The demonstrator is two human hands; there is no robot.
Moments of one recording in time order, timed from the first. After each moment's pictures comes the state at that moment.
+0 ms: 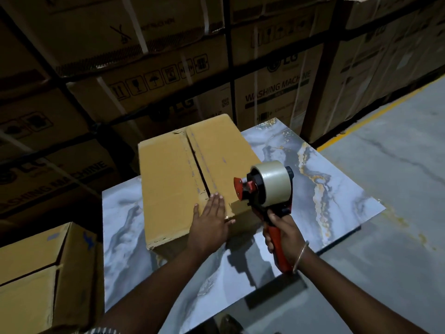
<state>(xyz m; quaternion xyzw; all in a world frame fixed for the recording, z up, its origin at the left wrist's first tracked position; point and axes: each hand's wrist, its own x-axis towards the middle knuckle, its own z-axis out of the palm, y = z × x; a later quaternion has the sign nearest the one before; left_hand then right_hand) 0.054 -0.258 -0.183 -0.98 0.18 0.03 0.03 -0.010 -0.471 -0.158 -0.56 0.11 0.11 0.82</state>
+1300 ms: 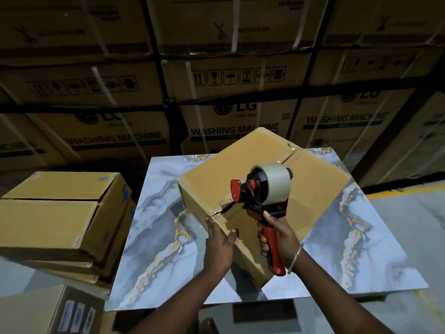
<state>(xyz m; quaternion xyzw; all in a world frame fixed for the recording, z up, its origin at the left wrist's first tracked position) -0.022 -0.269 -0.190 -0.80 -0.25 0.02 -0.54 0.026 -0.425 -0.130 -0.58 0.02 0.29 0.76</state>
